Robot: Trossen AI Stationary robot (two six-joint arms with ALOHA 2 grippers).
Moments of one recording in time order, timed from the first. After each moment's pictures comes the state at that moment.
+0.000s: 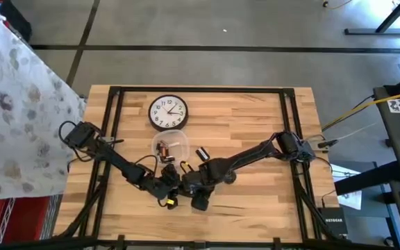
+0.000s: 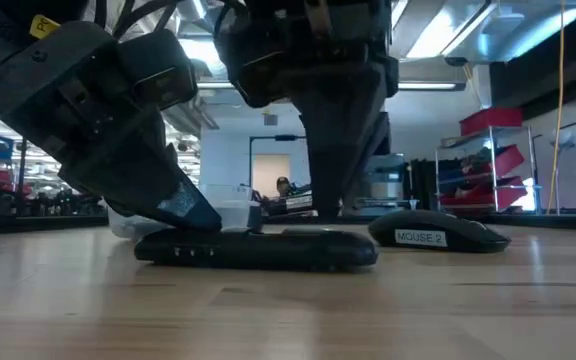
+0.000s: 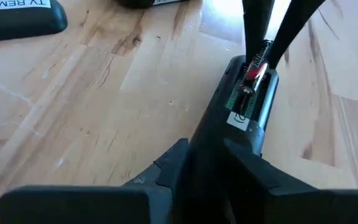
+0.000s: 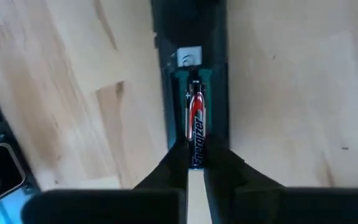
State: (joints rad) left arm -0.53 1.81 0.70 0.40 -0.46 -0.62; right arm 0.31 2.21 1.75 -0.85 -0.23 0.68
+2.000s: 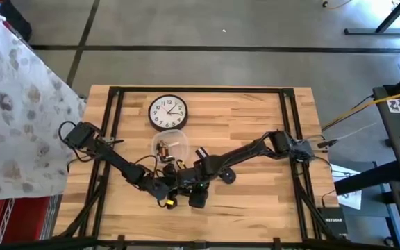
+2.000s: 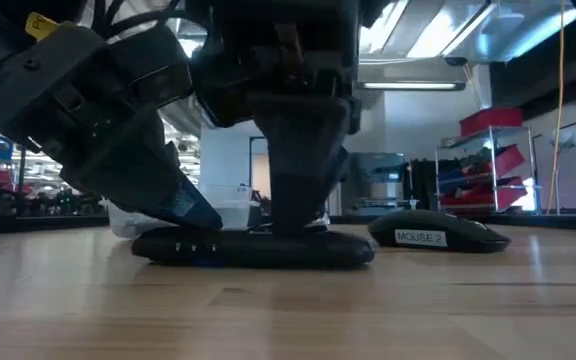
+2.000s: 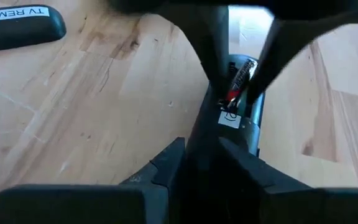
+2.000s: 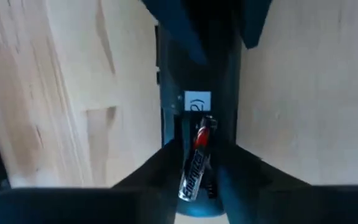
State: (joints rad) left arm -0.53 1.81 0.70 0.40 -0.48 -0.57; right arm 0.25 2.32 1.81 -0.78 -0.20 0.47
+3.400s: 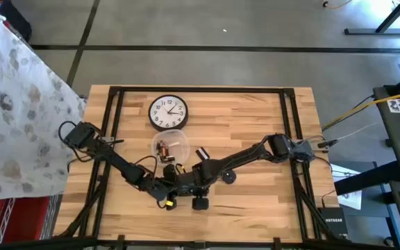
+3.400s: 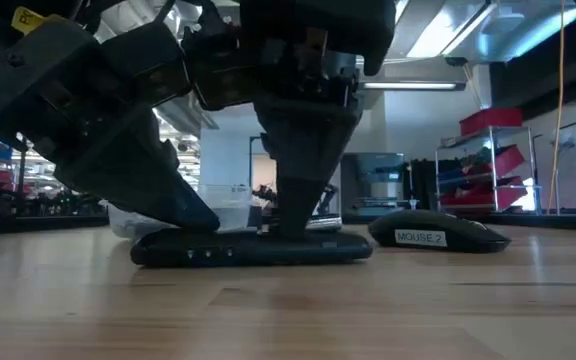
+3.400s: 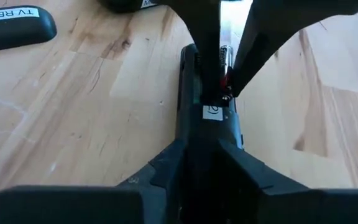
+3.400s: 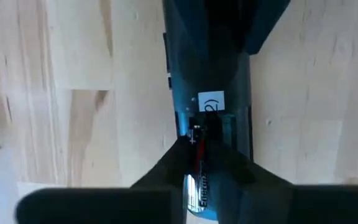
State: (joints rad) left arm -0.53 1.81 0.70 0.40 -0.48 -0.56; right arm 0.29 2.33 1.89 -0.88 -0.15 0.31
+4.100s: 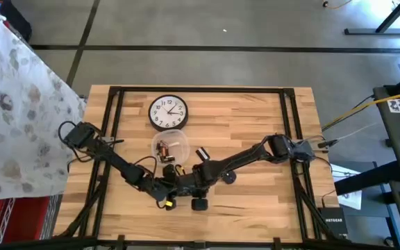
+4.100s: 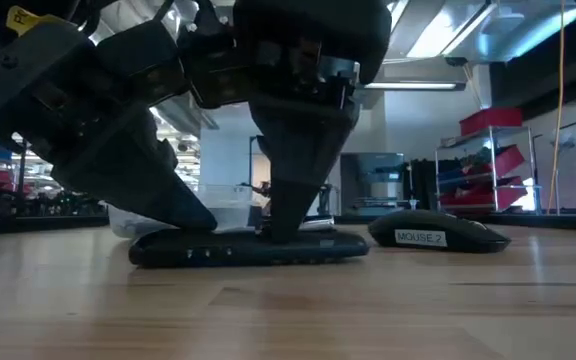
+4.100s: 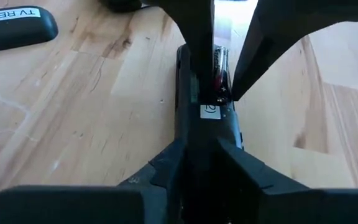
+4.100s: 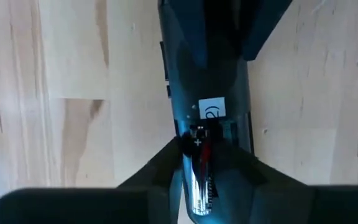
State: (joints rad) left arm -0.53 1.81 0.69 0.40 -0.48 -0.55; right arm 0.29 2.33 1.89 -0.89 -0.09 0.31
